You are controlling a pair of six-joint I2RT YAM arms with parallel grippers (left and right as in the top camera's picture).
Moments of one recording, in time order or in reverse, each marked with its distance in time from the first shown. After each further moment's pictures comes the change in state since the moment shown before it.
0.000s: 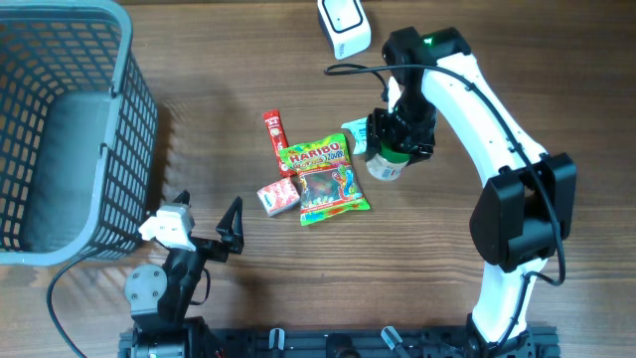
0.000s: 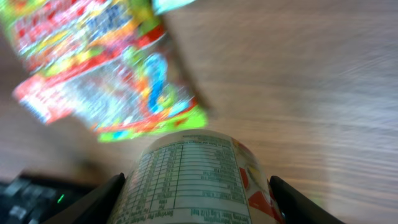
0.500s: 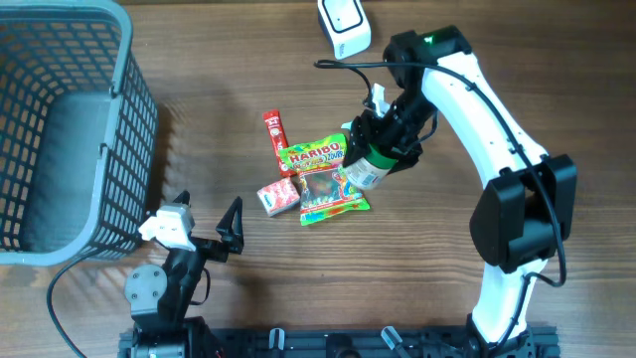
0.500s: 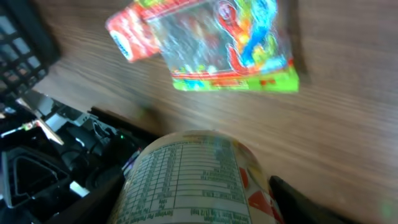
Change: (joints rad) left arm 0.000 0.000 0.000 0.000 0.000 0.000; right arm 0.007 -0.009 0.002 -0.035 -0.291 -0.109
